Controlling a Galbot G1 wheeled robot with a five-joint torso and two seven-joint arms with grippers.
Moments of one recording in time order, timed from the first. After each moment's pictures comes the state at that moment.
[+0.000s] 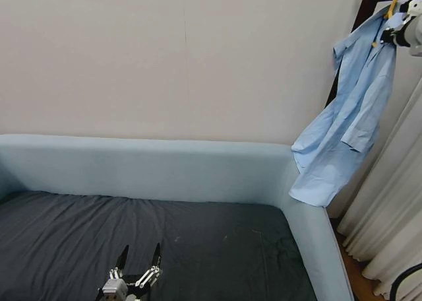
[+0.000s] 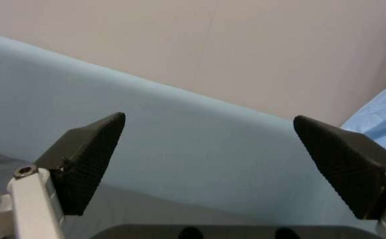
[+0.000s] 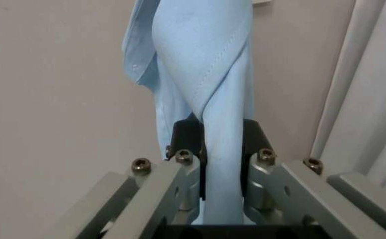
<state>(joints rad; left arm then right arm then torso) 1.73 -1.23 -0.37 -2.00 -0.42 -0.57 -0.12 0.83 0.80 -0.81 0.86 1.61 -0.60 0.55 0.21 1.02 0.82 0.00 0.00</state>
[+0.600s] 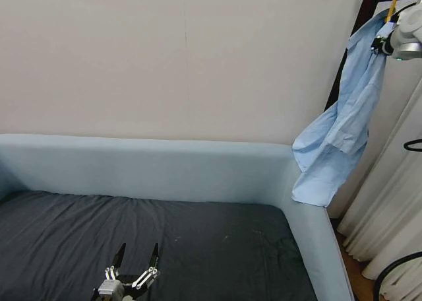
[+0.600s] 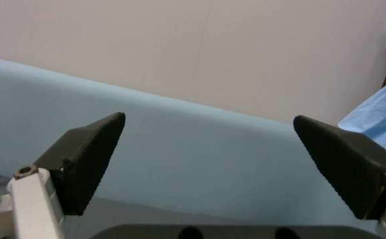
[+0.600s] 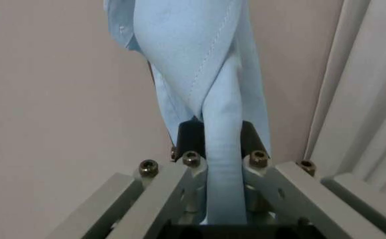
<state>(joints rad) 1.75 -1.21 -0.40 -2.03 -0.38 -0.58 -0.11 0.79 0.87 -0.78 0.76 1.68 -0.60 0.63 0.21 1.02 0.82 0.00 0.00</state>
